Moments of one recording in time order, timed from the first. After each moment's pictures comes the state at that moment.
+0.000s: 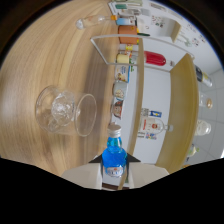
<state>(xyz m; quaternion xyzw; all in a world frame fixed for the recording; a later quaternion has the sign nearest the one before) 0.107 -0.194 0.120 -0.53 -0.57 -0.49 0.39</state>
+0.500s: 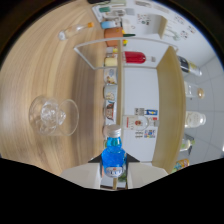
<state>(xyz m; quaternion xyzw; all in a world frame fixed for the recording) 0.104 -0.200 0.153 -0.54 -0.54 -0.47 0.44</state>
